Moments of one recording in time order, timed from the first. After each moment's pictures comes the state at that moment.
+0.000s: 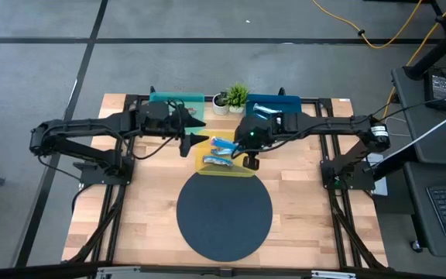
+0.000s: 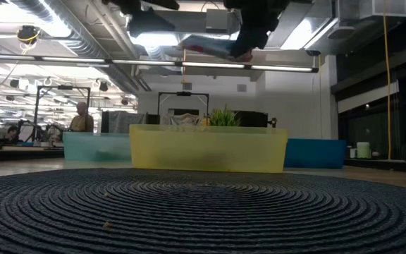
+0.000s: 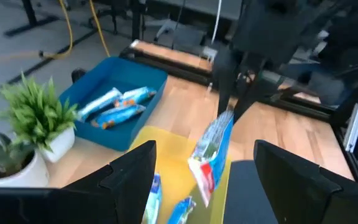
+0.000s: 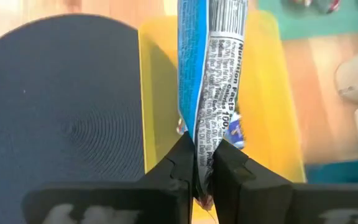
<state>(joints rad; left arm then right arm) 0.19 1.08 0.97 -0.23 0.02 -0.21 -0.05 1.63 1.51 -0.86 0.03 0.05</state>
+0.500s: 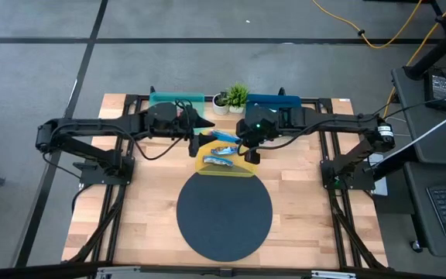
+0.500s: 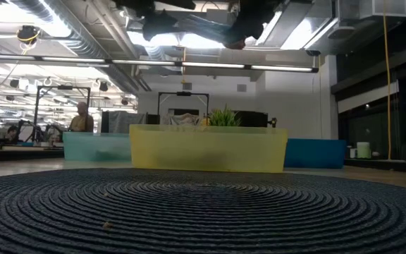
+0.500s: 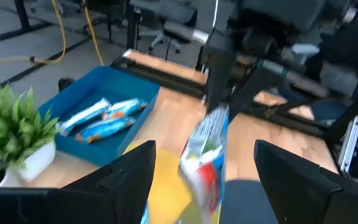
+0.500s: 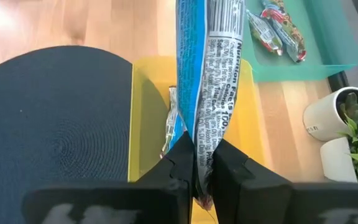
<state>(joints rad) 0.18 1.18 0.97 -0.08 0.02 -0.25 -0.09 1.58 1.51 -0.77 0.03 -0.06</state>
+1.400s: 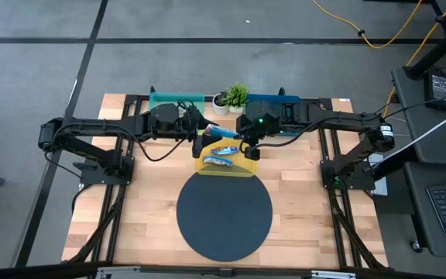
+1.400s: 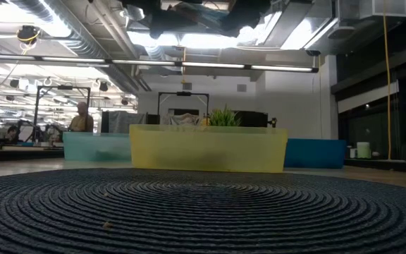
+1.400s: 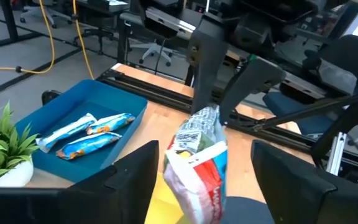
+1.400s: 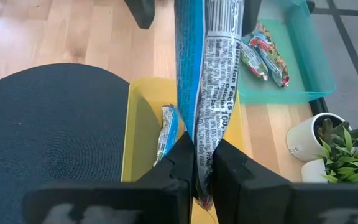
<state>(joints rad) 0.17 1.22 0.97 0.03 0.03 -0.28 -0.10 1.58 1.58 -0.78 0.03 -0.11</state>
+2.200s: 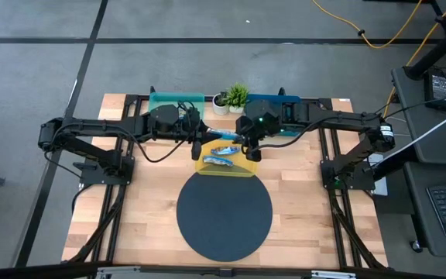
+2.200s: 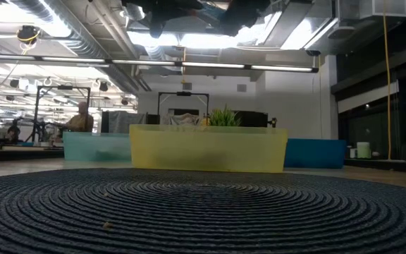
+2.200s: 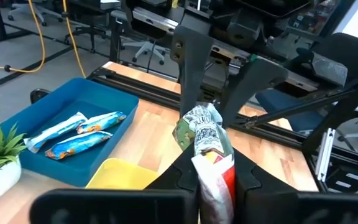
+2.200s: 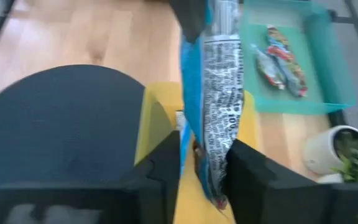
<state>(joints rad) 0.15 1.22 0.97 0.03 0.04 -0.28 -0.10 1.58 1.58 -0.76 -0.04 -0.14</state>
